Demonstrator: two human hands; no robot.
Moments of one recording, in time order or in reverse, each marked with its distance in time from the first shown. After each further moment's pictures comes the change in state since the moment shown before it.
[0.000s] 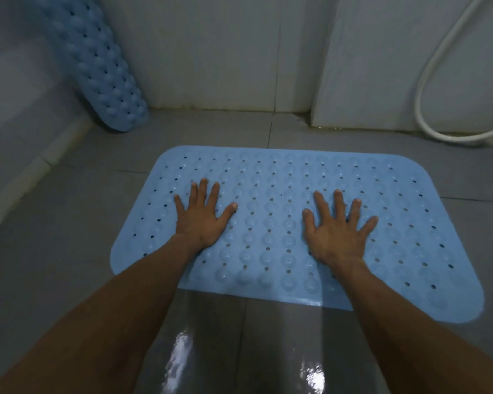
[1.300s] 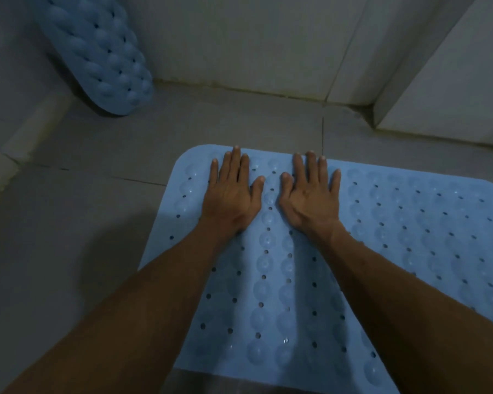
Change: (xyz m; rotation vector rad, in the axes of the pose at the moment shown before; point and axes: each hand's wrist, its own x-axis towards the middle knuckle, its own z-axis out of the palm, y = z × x) left_hand 0.129 -0.039 -0.001 -0.057 0.299 0.225; right_hand 0.118 -0.193 0.019 0.022 0.049 -0.201
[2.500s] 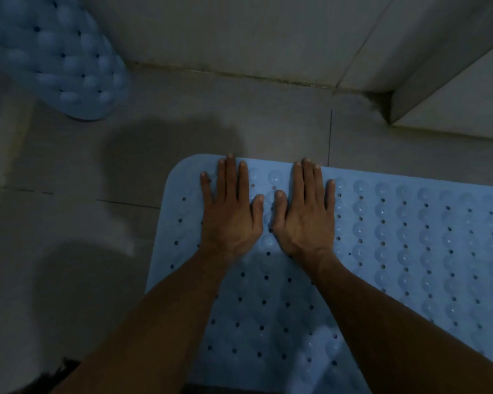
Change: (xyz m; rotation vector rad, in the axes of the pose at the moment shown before) left_hand 0.017 0.008 -0.018 0.058 -0.305 -0.070; right_hand 0.001 -0.015 -0.004 0.025 -0.009 0.016
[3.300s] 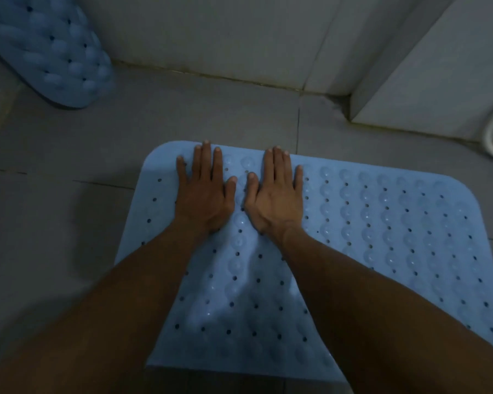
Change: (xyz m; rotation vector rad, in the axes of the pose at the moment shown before) left_hand -0.002 -0.002 0.009 0.046 0.052 0.021; right_hand -0.003 0.003 0.002 0.020 0.007 -0.032
